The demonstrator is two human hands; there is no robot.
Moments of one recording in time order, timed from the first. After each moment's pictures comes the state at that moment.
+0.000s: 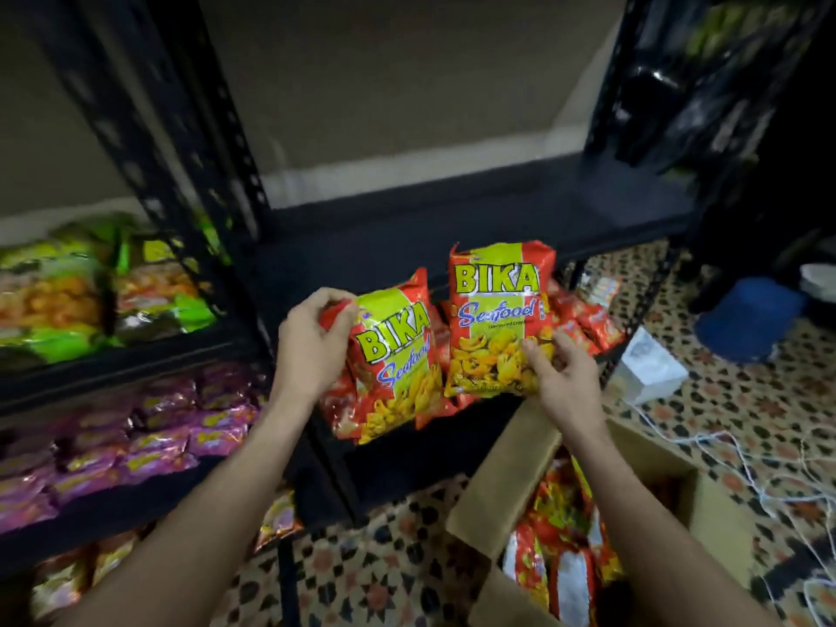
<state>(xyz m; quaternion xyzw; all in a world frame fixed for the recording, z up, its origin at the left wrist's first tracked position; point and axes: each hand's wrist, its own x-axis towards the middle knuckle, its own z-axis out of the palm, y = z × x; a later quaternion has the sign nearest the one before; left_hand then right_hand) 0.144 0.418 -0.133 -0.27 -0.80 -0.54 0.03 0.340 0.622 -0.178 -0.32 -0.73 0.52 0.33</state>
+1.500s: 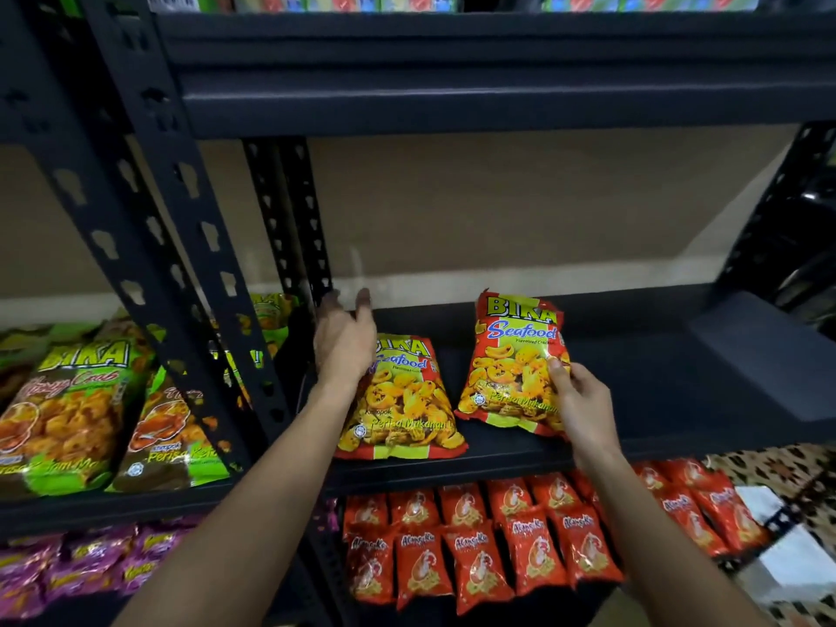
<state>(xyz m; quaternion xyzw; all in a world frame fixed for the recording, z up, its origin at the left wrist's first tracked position) -0.086 0.527 -0.072 -0.02 -0.88 -0.48 0.08 0.081 0.743 -0.140 -0.27 -0.68 0.62 0.29</state>
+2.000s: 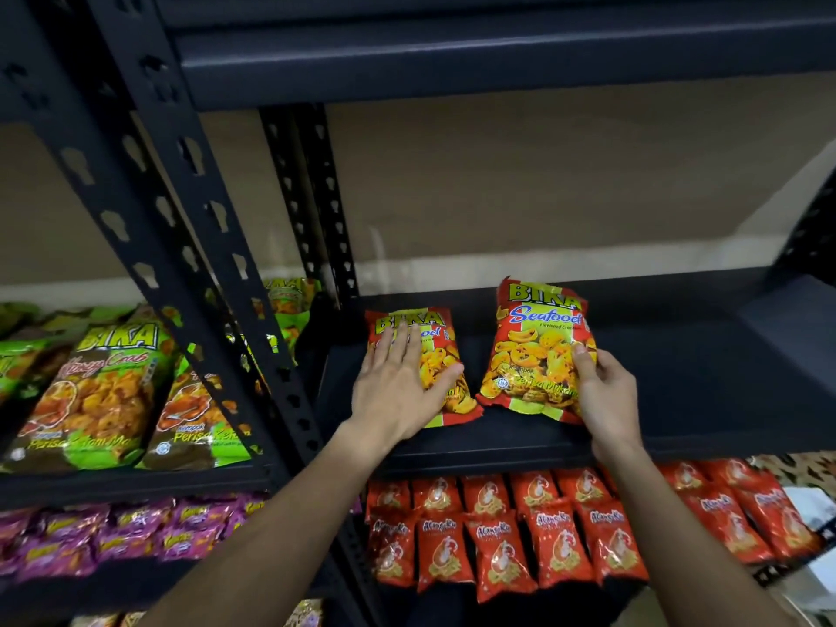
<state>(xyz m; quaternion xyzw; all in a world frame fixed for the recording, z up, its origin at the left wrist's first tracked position) -0.038 0.522 -0.131 -0.25 -0.96 -0.11 0.04 0.064 0.747 -0.154 -0.29 -0.69 0.60 0.29</state>
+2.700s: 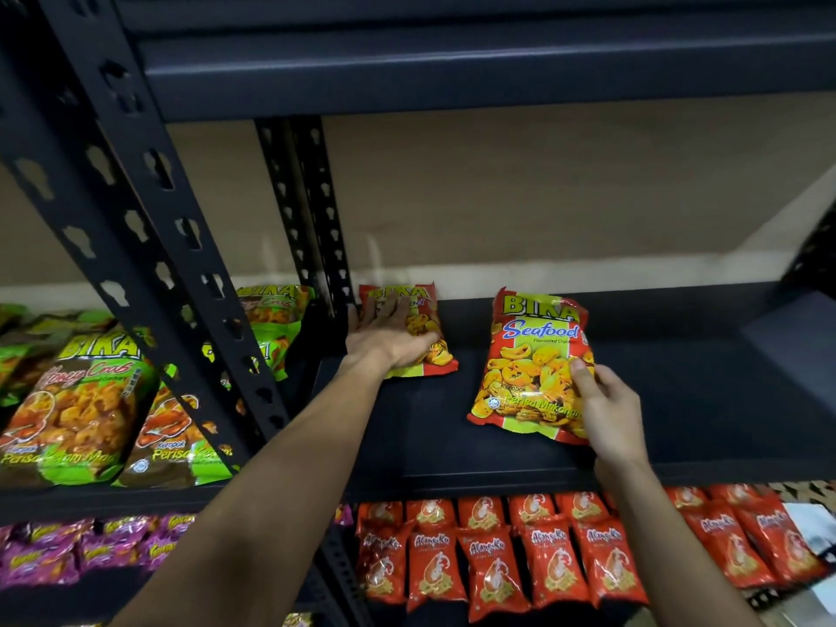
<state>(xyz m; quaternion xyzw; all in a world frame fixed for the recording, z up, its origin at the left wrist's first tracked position) -0.145 0.559 -0.105 -0.16 -0.98 -0.03 -0.07 0.063 0.748 -0.142 -0.26 -0.66 0.65 0.28</state>
